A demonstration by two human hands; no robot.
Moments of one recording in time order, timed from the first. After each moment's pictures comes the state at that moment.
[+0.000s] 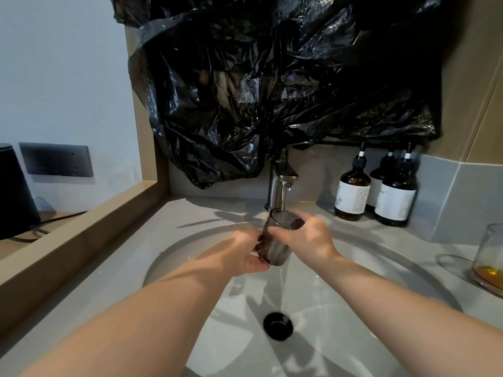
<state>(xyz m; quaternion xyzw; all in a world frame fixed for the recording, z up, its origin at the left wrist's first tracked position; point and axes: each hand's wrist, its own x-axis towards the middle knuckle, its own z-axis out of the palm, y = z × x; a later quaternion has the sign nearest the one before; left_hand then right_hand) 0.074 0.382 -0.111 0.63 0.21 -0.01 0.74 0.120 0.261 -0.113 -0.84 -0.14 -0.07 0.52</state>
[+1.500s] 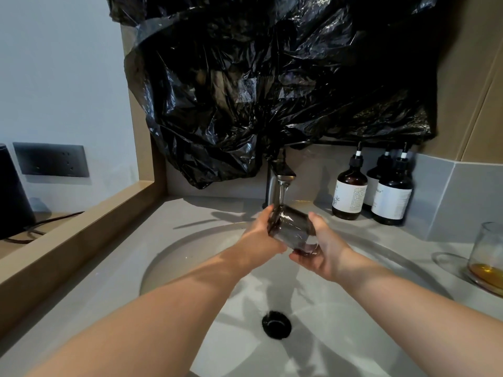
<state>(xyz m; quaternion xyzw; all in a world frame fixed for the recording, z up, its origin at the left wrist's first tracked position) 0.081 0.376 -0.121 0.82 0.00 0.05 0.56 0.133 0.239 -0.117 -0.62 0.06 0.18 0.77</state>
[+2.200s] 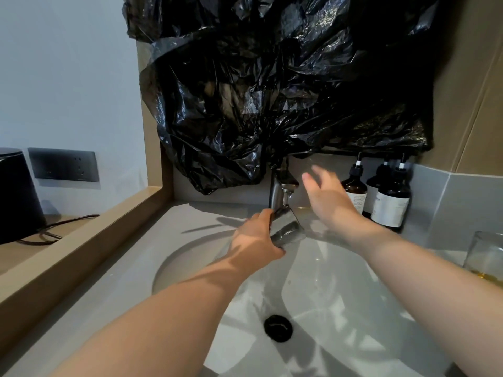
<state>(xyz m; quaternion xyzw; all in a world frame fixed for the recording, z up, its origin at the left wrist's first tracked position) 0.086 0.383 -0.113 0.94 0.04 0.20 0.26 0.131 0.241 -0.038 -0.87 -0.18 -0.16 0.43</state>
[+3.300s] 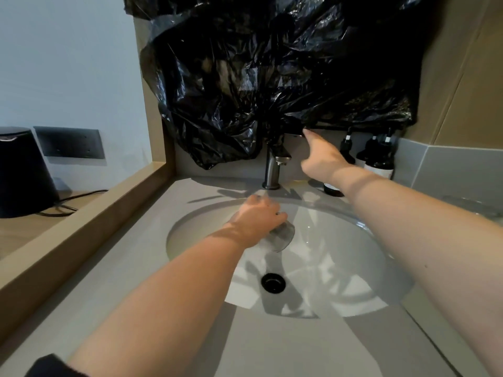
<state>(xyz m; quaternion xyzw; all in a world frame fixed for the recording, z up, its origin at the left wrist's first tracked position) 0.061 0.379 -0.115 0.94 -0.19 0.13 -0.25 0.138 0.229 -0.009 -0.93 -0.22 -0.15 0.25</state>
